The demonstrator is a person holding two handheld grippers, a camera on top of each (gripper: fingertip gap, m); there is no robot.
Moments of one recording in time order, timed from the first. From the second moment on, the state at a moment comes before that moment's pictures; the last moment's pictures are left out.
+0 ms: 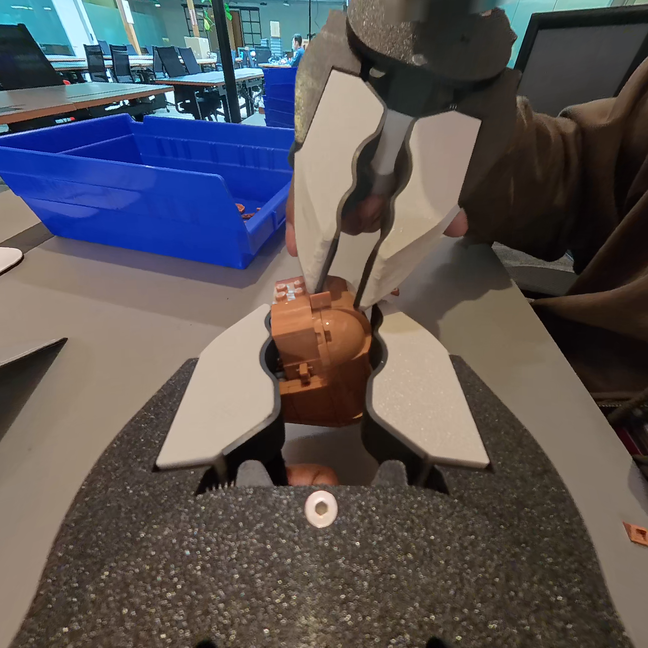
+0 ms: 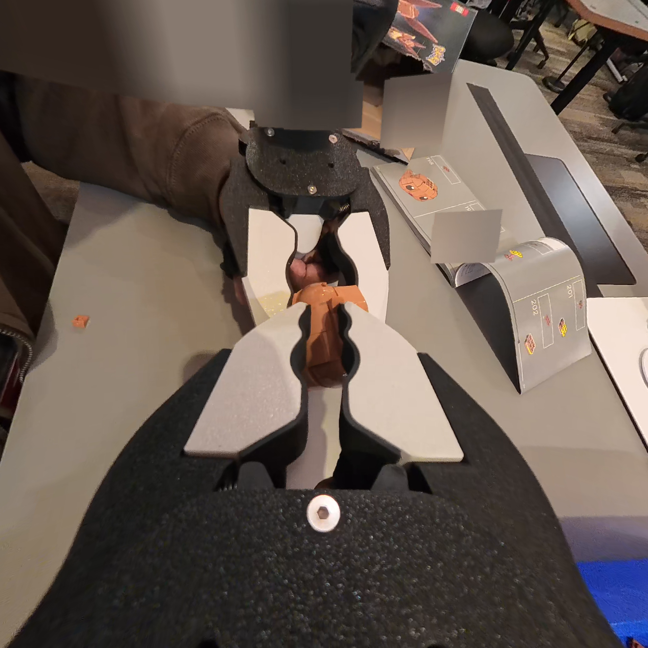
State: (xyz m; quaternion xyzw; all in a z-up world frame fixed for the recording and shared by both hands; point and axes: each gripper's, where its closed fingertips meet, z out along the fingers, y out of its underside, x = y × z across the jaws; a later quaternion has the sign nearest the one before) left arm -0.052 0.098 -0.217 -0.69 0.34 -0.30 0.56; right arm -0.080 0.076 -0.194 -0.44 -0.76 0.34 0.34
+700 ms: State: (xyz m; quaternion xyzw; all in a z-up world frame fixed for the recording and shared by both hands) left arm -0.049 0.093 -0.229 -0.71 0.37 -0.28 0.53; right arm -0.076 0.079 -0.206 -0.48 -0.77 0.36 0.22
